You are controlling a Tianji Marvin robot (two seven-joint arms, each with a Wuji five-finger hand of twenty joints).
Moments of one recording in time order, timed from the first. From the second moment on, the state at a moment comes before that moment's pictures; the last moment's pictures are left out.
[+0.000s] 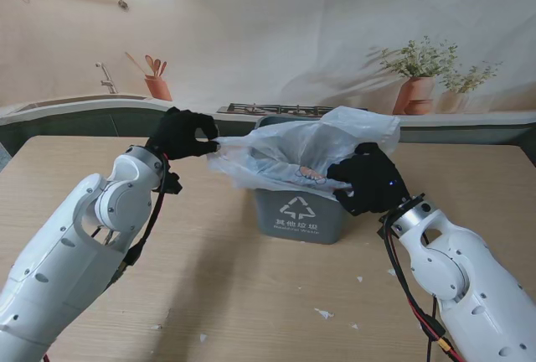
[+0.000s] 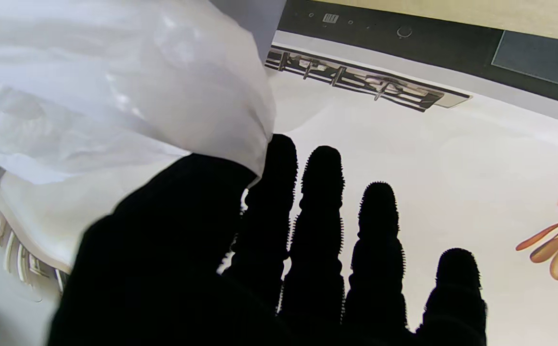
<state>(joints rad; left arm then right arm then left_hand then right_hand) 1.22 -1.11 -1.15 -1.57 0.61 0.01 -0.05 -1.56 -1.07 1.39 -1.67 -1.02 -0.39 -0.20 0.86 -0.57 0.66 -0.12 0.81 0.10 0.96 0.46 0.82 0.15 0.50 0.61 0.42 0.22 0.55 0.53 0.03 0.38 0.15 0.57 0.47 -0.77 1.22 -0.31 0.79 -0.26 1.09 0.40 0.98 -0.05 1.06 0.68 0.77 0.07 0.88 0.48 0.11 0.13 0.89 0.32</state>
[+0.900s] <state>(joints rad) 1.14 -1.14 -0.99 -1.34 0.52 0.05 0.00 -1.55 -1.06 1.40 -1.67 -0.99 -0.42 -0.14 0.87 -0.51 0.64 -0.12 0.78 0.08 0.97 0.46 0.77 0.14 0.52 0.61 0.41 0.22 0.55 0.53 0.04 0.38 0.16 0.59 0.47 -0.77 1.27 -0.33 0.76 -0.24 1.09 0.49 0.98 -0.04 1.06 0.74 0.78 0.07 0.91 0.49 0.11 0.12 0.90 0.32</state>
